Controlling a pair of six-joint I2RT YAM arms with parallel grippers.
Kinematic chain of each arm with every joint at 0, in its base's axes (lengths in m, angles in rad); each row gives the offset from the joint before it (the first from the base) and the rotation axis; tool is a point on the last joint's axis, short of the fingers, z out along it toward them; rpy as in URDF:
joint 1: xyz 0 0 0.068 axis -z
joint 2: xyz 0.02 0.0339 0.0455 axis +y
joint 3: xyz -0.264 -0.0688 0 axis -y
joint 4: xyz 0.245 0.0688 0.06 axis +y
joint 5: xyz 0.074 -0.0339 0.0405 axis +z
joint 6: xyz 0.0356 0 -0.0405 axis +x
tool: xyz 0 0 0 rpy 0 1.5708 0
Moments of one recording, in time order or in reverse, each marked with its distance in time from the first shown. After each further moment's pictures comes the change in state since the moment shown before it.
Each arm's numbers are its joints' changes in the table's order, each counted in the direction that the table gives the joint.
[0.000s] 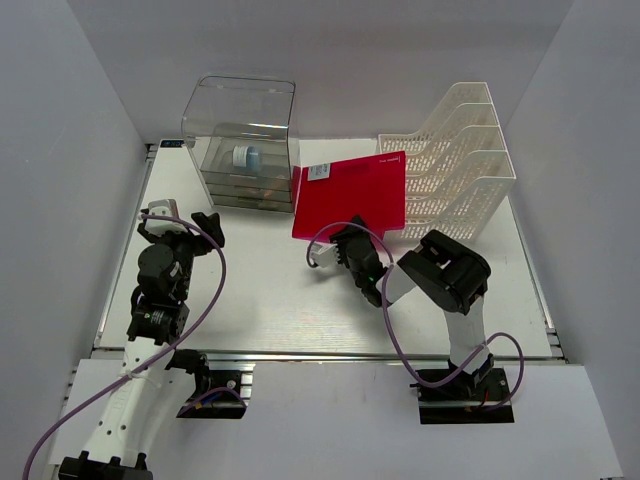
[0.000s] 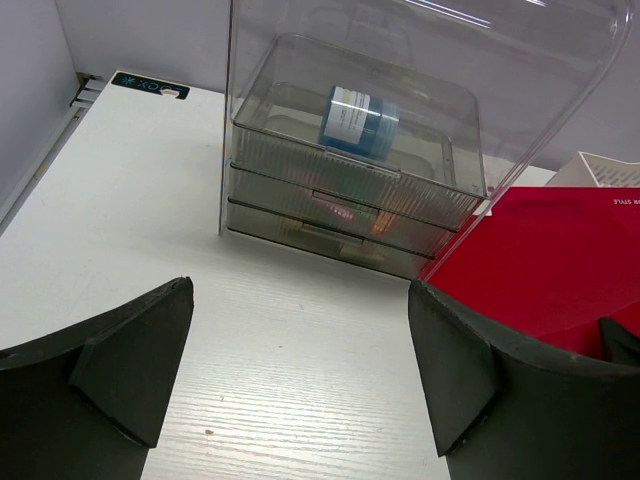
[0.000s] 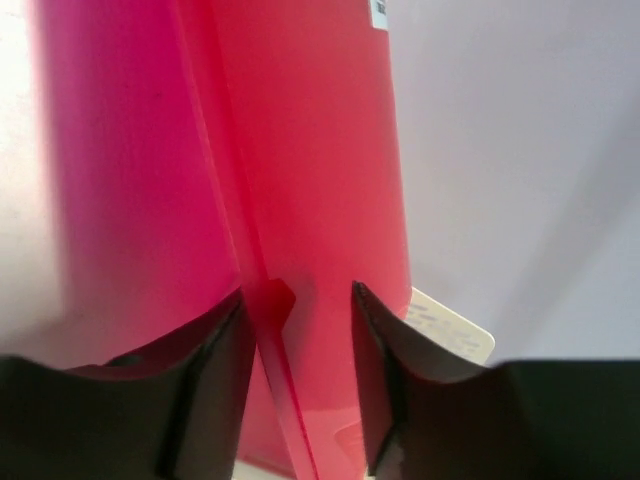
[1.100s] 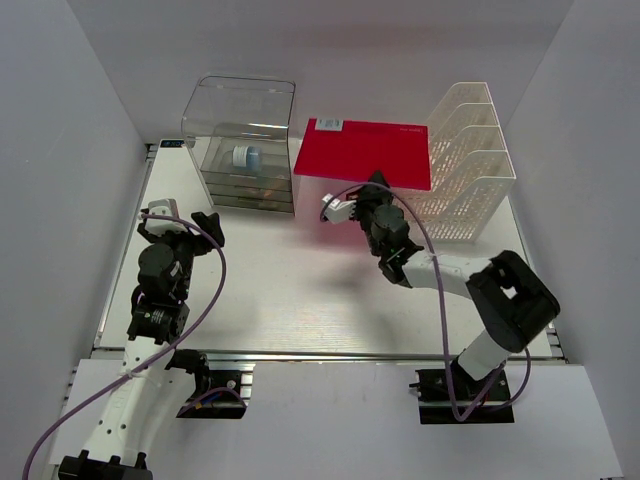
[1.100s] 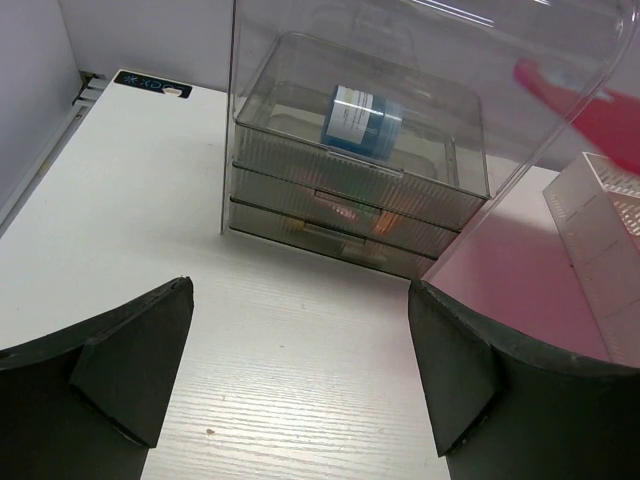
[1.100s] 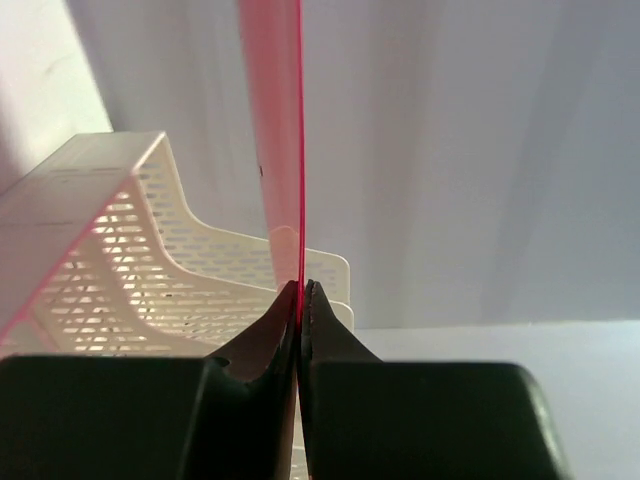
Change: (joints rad) left arm 0.005 0.004 0.000 -0.001 0.007 0.000; right arm 0.084 -0.393 0.074 0.140 0.017 -0.041
